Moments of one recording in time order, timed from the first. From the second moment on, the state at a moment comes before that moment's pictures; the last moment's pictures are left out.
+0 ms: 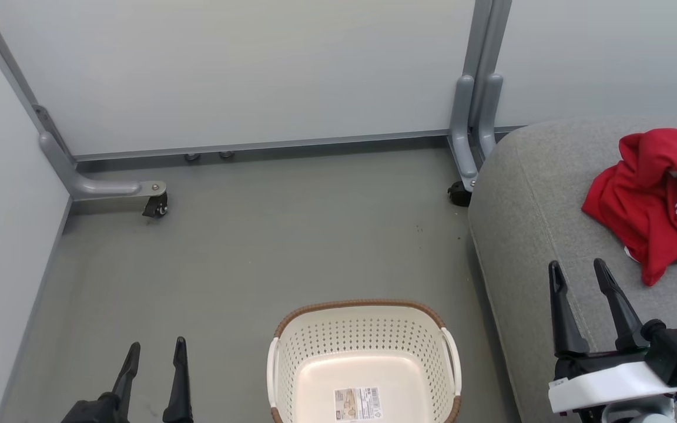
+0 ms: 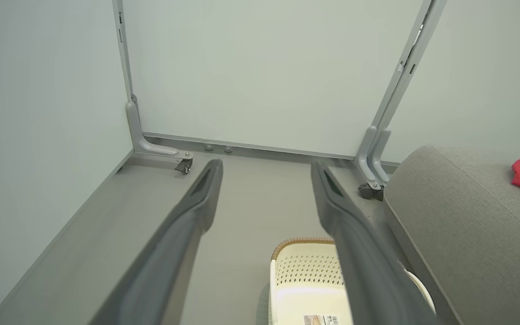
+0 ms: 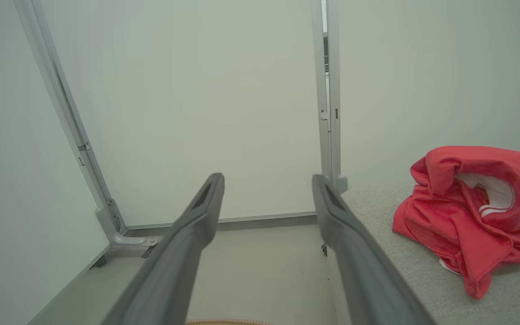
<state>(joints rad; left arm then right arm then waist) 0.13 0.05 -0.01 0.20 -0.25 -0.13 -0.26 0.10 -0.07 0.00 -0.02 0.23 0.13 -0.26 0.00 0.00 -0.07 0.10</state>
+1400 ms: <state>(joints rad) 0.13 0.05 0.01 0.21 -0.30 -0.13 -0.26 0.11 -0.05 -0.01 0.04 0.26 0.13 -0.26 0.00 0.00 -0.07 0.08</state>
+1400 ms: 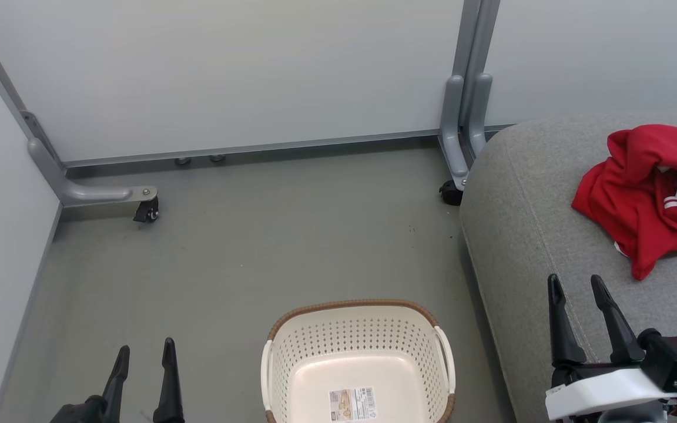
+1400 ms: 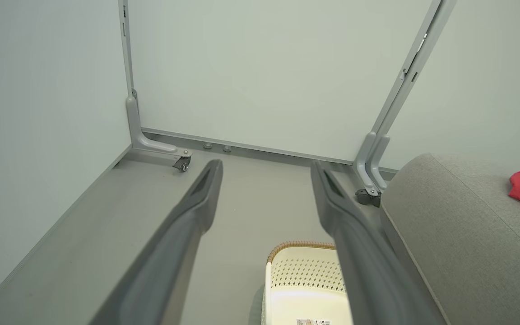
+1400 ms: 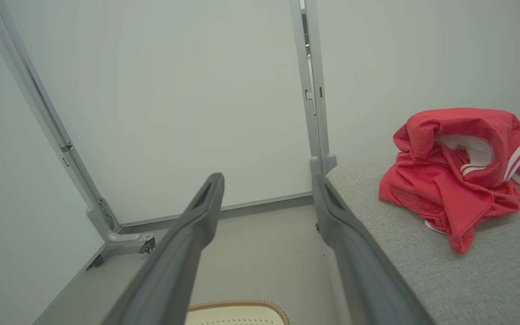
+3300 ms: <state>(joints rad) 0.03 0.05 0.05 0.25 -1.00 -0.13 -0.07 0.02 -0.05 -0.05 0.16 0.98 0.13 -0.07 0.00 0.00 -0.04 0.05</state>
